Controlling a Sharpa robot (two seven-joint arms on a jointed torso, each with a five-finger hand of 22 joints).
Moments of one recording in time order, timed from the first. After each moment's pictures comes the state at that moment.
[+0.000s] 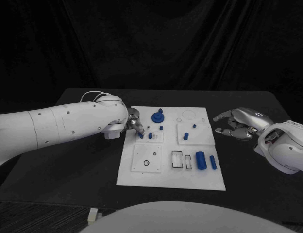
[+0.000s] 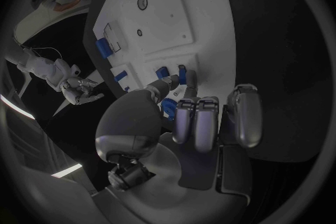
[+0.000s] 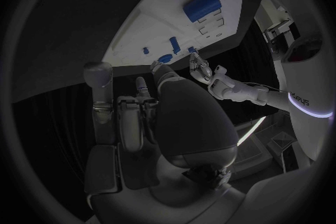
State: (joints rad) left arm 1.25 -0.64 -0.21 1.32 -1.05 0.15 -0.54; left_hand 1.00 0.01 0.50 -0.07 0.36 0.98 0.05 0.19 1.15 1.46 -0.01 1.57 1.31 1.47 -0.06 1.57 1.31 0.05 1.43 0.05 1.38 1.31; right arm 1.19 -1.05 -0.25 1.63 -1.47 -0.46 -0.08; right_hand 1.43 -0.02 0.13 0.21 0.32 0.79 0.11 0.12 0.12 1.46 0.01 1.57 1.31 1.47 -0.05 1.57 1.31 0.12 1.40 0.06 0.68 1.31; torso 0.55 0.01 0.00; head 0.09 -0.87
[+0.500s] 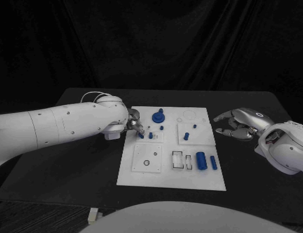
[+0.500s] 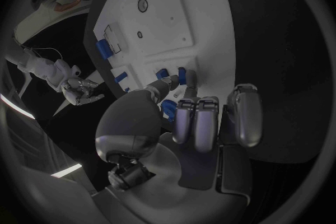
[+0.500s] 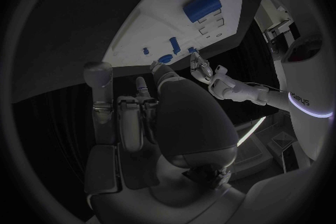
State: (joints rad) left arm 1.25 -0.65 -0.21 1.33 -1.05 0.15 -0.54; left_hand 1.00 0.01 0.50 -0.07 0.37 0.98 0.05 0.19 1.15 1.46 -0.01 1.57 1.31 1.47 -0.06 1.57 1.31 0.05 1.42 0.05 1.37 1.31; right arm 1.19 -1.05 -0.25 1.63 -1.47 -0.46 -0.09; right_hand 1.43 -0.02 0.13 0.20 0.33 0.79 0.11 0.12 0.12 1.46 0.01 1.57 1.31 1.47 -0.05 1.57 1.31 0.12 1.40 0.06 0.68 1.31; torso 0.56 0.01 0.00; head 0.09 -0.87
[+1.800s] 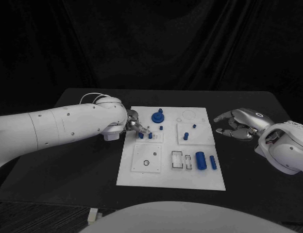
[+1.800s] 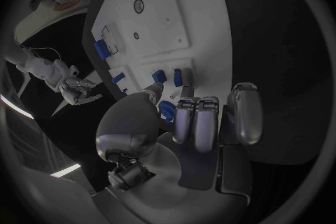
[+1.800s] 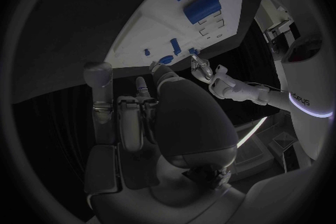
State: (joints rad) left arm 1.24 -0.65 -0.21 1.31 -1.05 0.15 -0.54; left_hand 0.87 0.02 0.18 0.21 0.06 1.03 0.06 0.18 1.11 1.46 -0.01 1.57 1.31 1.47 -0.06 1.57 1.31 0.05 1.42 0.05 1.35 1.31; right arm 1.19 -1.05 -0.25 1.63 -1.47 -0.45 -0.09; right_hand 1.44 -0.02 0.14 0.20 0.33 0.79 0.11 0.12 0.12 1.46 0.01 1.57 1.31 1.47 -0.05 1.57 1.31 0.12 1.40 0.06 0.68 1.31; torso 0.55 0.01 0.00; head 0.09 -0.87
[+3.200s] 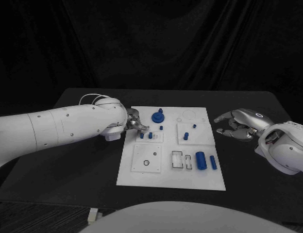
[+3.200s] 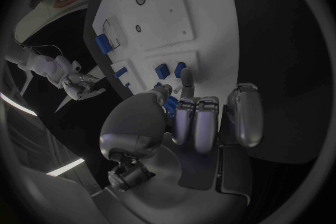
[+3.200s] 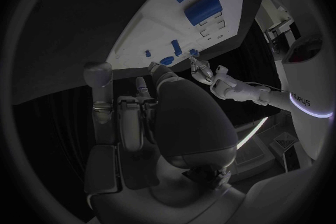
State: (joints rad) left arm 1.23 -0.65 -0.22 1.32 -1.05 0.09 -0.52; left_hand 0.96 0.08 0.19 0.22 0.29 1.02 0.04 0.24 1.19 1.47 -0.02 1.57 1.31 1.47 -0.07 1.57 1.31 0.05 1.43 0.04 1.35 1.31; right arm 1.19 -1.05 -0.25 1.63 -1.47 -0.45 -0.10; right_hand 1.45 -0.01 0.15 0.20 0.35 0.79 0.12 0.12 0.11 1.46 0.01 1.57 1.31 1.47 -0.05 1.57 1.31 0.12 1.40 0.06 0.68 1.31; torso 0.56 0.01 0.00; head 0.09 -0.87
